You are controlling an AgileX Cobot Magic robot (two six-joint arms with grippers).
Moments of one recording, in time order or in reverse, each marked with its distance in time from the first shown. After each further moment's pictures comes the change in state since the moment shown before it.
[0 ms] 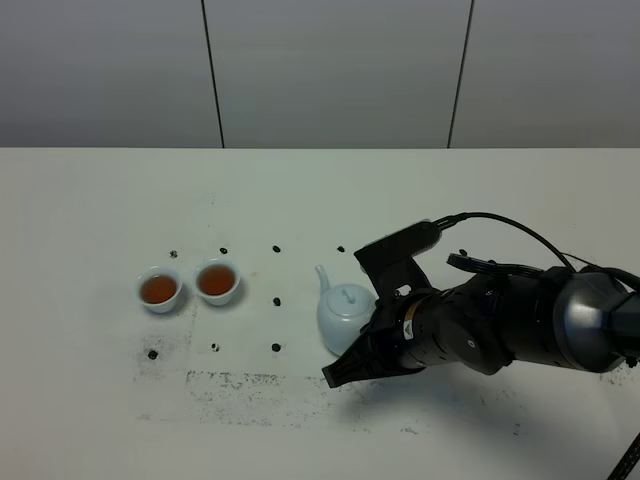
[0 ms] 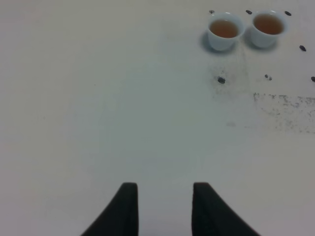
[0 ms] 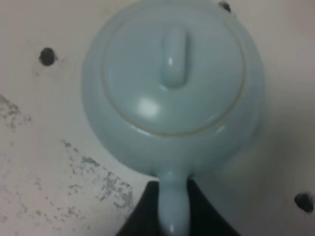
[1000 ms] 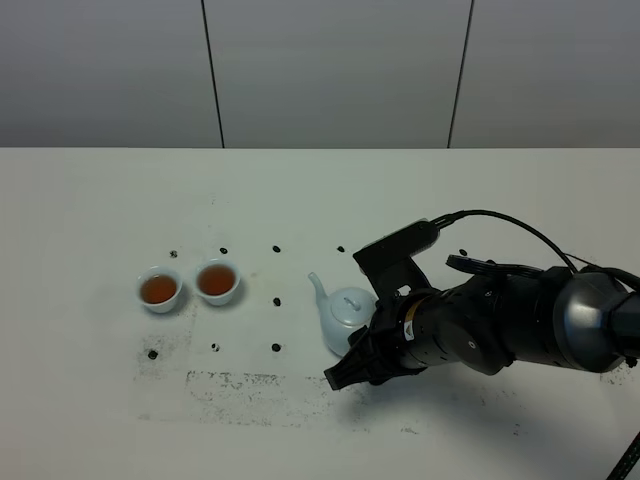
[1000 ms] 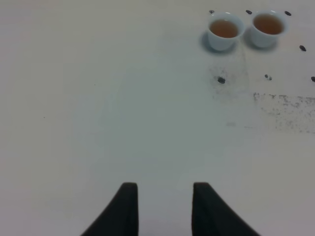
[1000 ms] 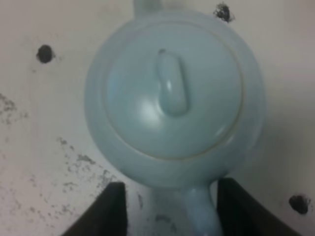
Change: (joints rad) left arm 0.000 0.000 0.000 0.000 0.000 0.000; right arm 0.000 0.000 0.000 -0.029 0.007 -0.002
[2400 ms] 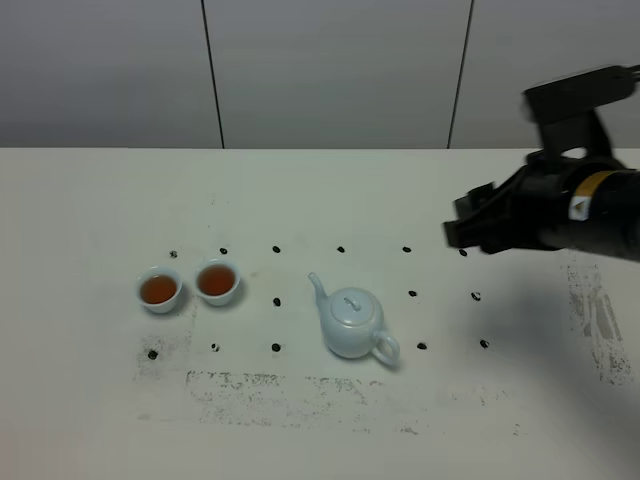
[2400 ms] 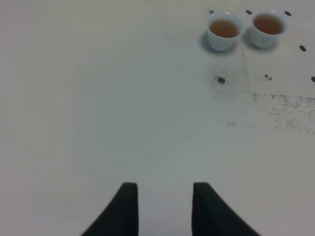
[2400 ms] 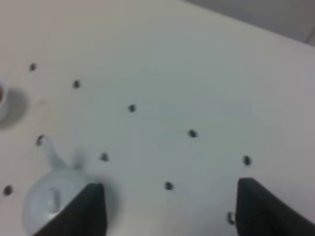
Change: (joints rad) left arm 0.000 0.000 0.000 0.000 0.001 0.000; right arm -0.278 -0.457 -0.001 -0.048 0.122 -0.008
